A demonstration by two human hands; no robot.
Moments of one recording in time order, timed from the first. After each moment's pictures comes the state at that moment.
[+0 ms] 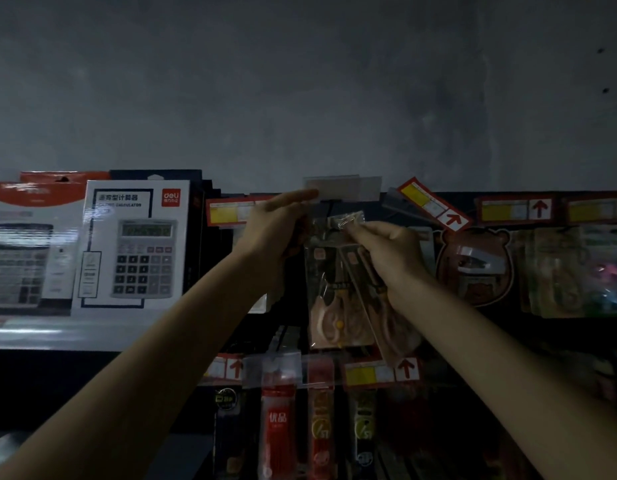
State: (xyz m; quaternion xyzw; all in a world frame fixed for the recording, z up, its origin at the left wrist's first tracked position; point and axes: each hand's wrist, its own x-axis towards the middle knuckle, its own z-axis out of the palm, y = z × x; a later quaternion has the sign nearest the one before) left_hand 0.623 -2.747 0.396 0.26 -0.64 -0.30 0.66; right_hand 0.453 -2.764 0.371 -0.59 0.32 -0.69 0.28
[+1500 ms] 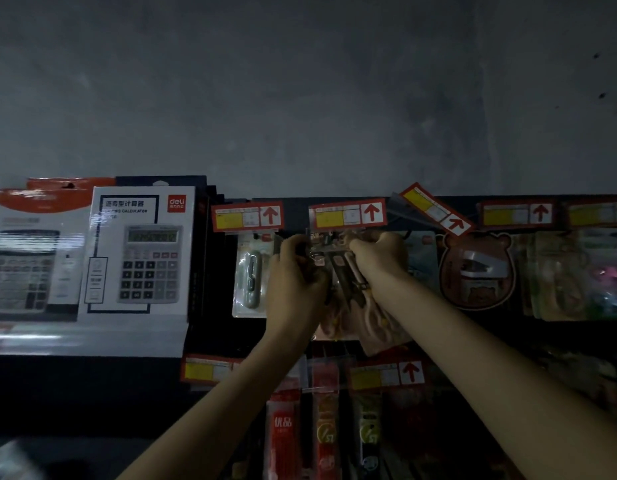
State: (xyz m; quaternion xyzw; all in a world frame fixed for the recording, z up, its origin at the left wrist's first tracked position) left_hand 0.601 -2.798 0.319 0.31 -0.65 -0.05 0.69; right_hand 0.473 -2.806 0.382 -0.51 0.44 -0.71 0.21
